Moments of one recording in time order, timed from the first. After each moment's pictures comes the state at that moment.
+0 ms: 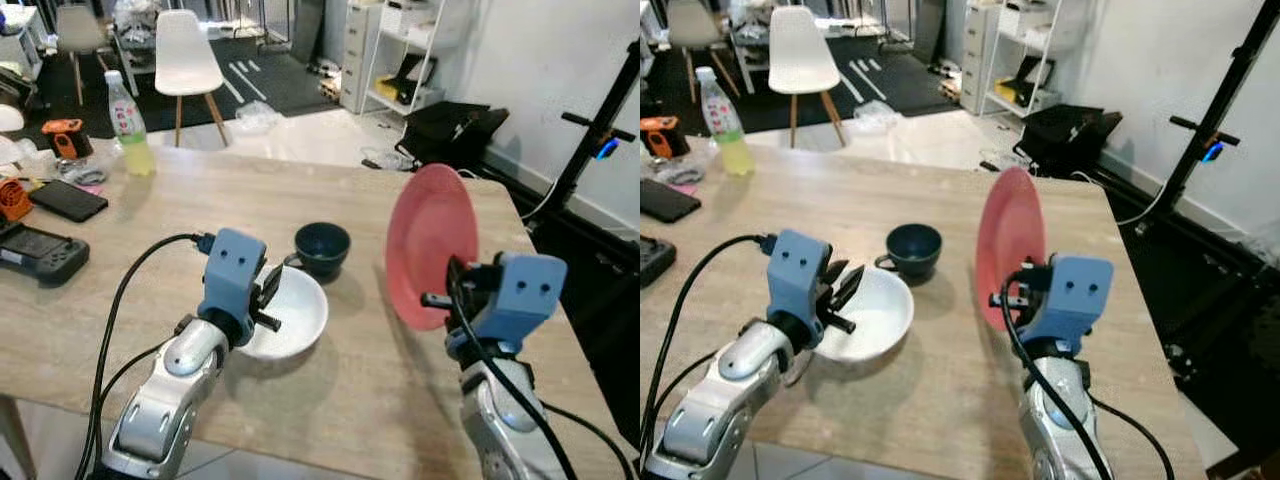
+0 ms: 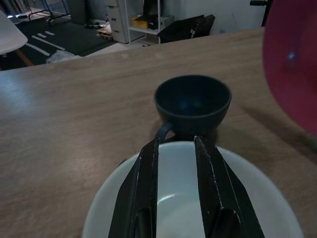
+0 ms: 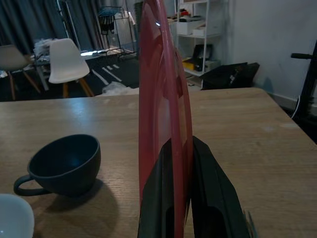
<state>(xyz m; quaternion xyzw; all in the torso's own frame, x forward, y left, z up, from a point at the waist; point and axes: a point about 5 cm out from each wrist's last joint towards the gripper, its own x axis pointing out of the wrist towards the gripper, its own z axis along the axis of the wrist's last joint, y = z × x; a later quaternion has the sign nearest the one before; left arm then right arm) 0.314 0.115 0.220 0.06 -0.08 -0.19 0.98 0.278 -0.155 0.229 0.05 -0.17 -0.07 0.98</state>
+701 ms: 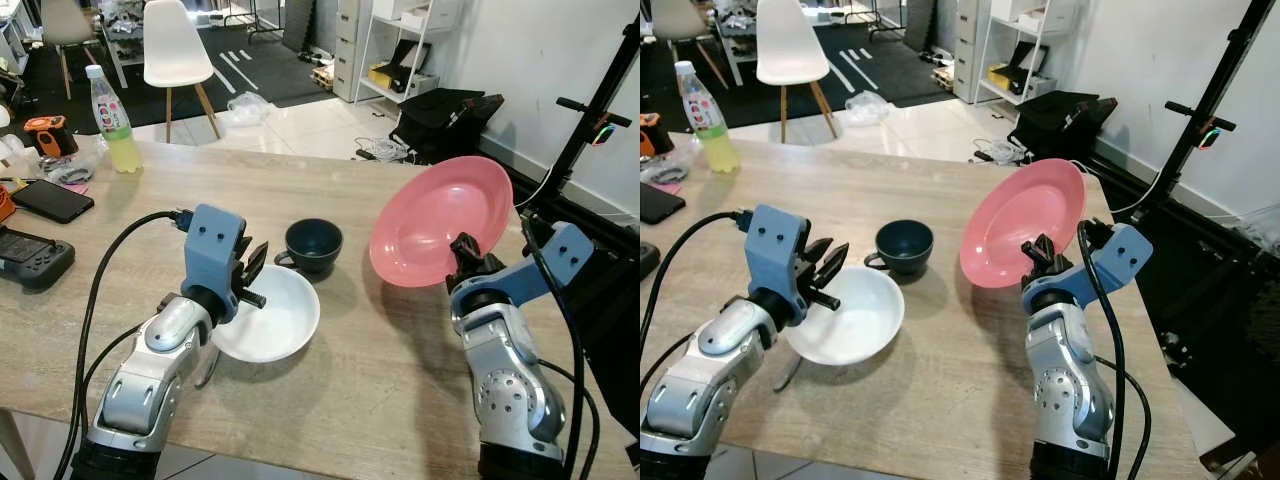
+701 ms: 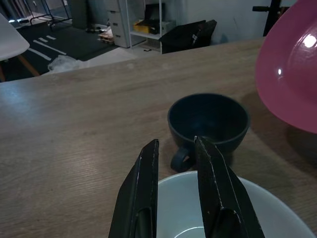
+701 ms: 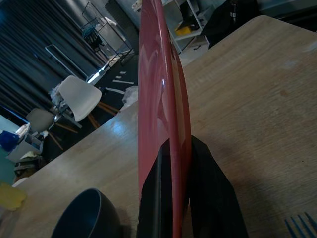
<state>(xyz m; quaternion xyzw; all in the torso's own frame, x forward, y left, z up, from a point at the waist) 0.325 0.133 0.242 0.06 -0.10 -0.17 0.98 0.329 -0.170 0.244 0.32 -0.13 -0.05 0.94</state>
